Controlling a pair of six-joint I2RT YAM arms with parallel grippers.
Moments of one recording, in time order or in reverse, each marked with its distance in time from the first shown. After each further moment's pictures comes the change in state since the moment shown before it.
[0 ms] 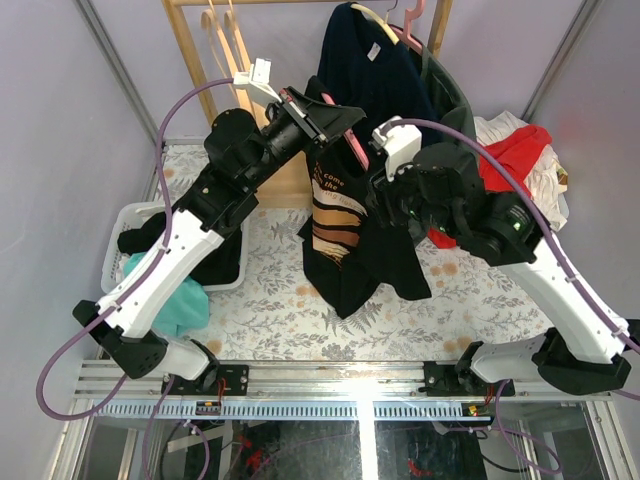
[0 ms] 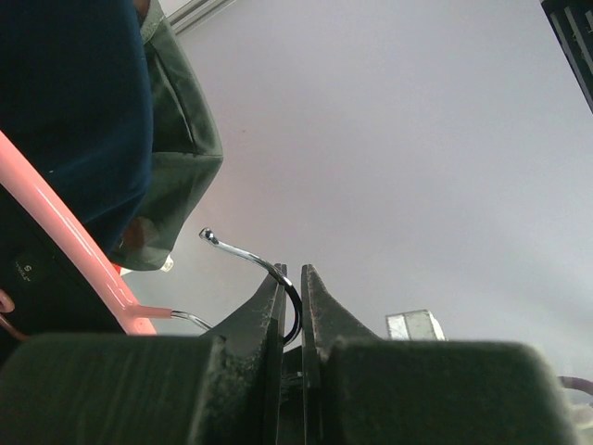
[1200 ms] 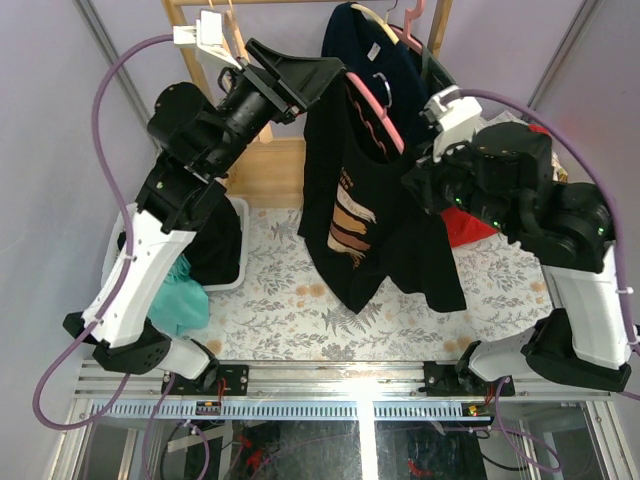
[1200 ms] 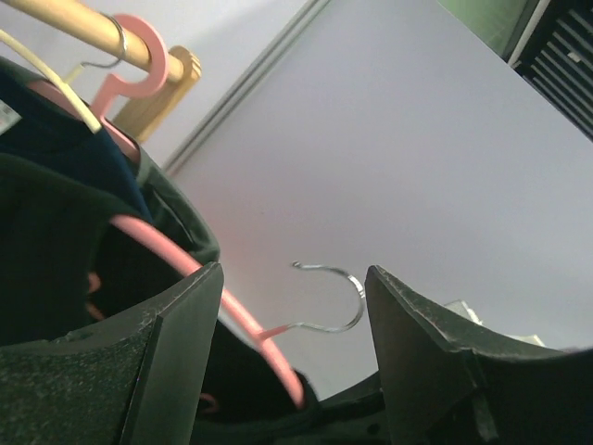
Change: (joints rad) left arm 0.021 0.050 0.346 -0.174 -0.074 0.240; right arm 0.006 0.095 0.434 -0.274 0.051 0.039
